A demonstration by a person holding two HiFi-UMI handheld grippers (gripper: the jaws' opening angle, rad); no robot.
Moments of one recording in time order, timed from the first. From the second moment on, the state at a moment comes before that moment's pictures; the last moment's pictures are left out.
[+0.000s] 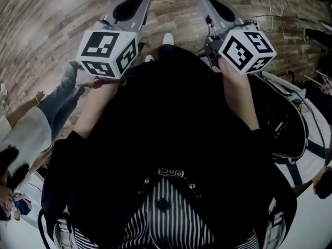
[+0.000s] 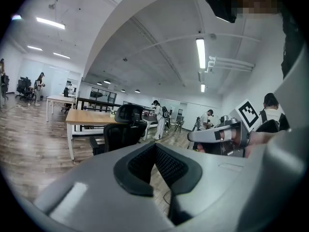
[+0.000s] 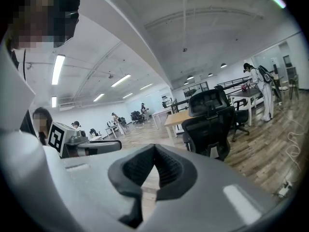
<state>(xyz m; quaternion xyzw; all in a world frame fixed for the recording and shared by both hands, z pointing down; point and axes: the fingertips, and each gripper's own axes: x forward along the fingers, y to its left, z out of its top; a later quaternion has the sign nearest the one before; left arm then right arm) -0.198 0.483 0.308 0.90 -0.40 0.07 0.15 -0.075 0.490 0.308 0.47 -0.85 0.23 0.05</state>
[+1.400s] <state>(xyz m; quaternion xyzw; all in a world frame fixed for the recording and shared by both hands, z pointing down) -0.080 0.225 0.317 0.88 -0.43 0.10 0.15 0.061 0.220 0.332 0.44 -0.86 0.27 0.04</state>
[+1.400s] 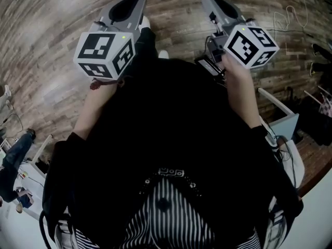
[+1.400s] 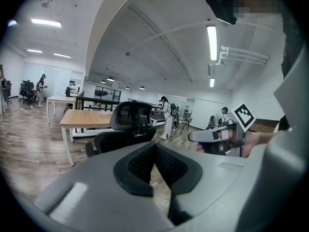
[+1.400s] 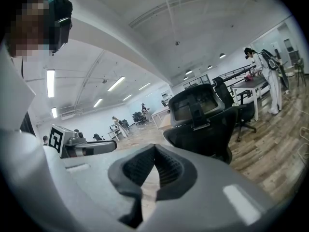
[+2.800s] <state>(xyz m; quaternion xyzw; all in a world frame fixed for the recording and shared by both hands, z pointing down) -0.127 -0.070 0.296 0.92 -0.37 0.07 0.13 0.013 -0.043 0.298 0.51 -0.83 0.23 0.04</state>
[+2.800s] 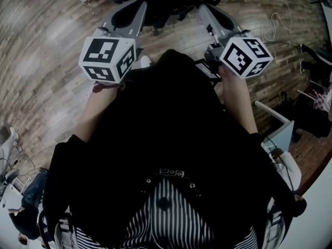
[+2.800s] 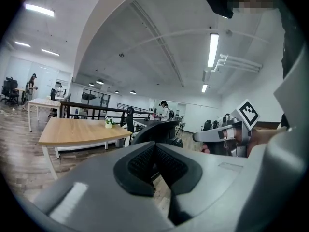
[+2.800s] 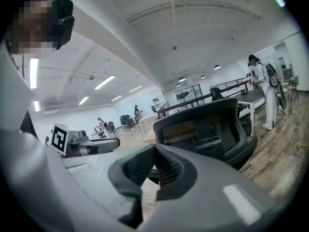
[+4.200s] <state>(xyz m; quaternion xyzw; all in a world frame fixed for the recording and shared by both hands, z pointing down) -0.013 -0.157 0.355 0.83 -0.51 0.10 0.18 0.194 -0.176 0.305 0.33 -0.92 0.22 0.10</state>
